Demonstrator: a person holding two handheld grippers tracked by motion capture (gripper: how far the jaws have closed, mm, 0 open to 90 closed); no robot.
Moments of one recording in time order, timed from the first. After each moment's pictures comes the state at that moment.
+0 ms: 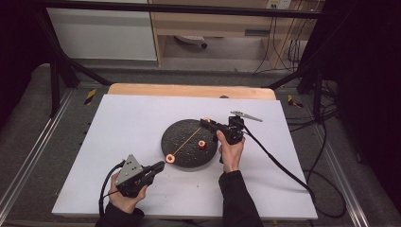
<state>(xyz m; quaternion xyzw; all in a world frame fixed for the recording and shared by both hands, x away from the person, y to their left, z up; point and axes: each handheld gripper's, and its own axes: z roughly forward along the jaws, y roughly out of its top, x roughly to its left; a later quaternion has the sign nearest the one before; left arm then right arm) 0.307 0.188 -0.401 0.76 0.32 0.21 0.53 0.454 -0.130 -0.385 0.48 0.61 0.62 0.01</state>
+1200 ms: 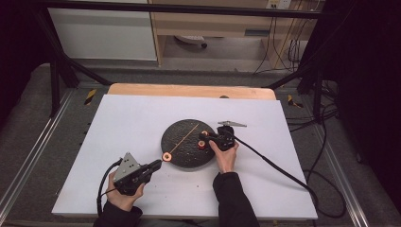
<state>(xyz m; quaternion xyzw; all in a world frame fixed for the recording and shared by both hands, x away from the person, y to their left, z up) 0.313 0.194 -0.402 0.76 0.33 0.20 0.52 0.476 -0.116 -0.458 0.51 0.69 0.51 0.06</state>
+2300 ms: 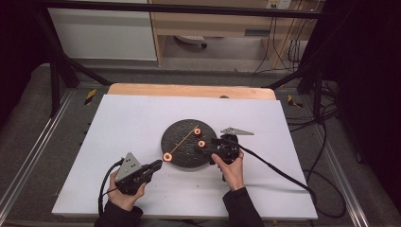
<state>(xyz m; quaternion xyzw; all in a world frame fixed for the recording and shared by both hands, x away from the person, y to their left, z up) 0.315 0.192 -0.405 0.76 0.33 0.21 0.51 0.413 -0.118 -0.415 0.45 0.70 0.55 0.02</state>
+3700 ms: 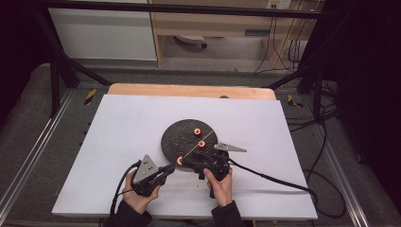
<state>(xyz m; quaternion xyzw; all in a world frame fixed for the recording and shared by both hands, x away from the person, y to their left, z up) 0.316 0.154 -0.416 0.78 0.30 0.20 0.51 0.374 -0.091 -0.437 0.42 0.66 0.62 -0.06</state>
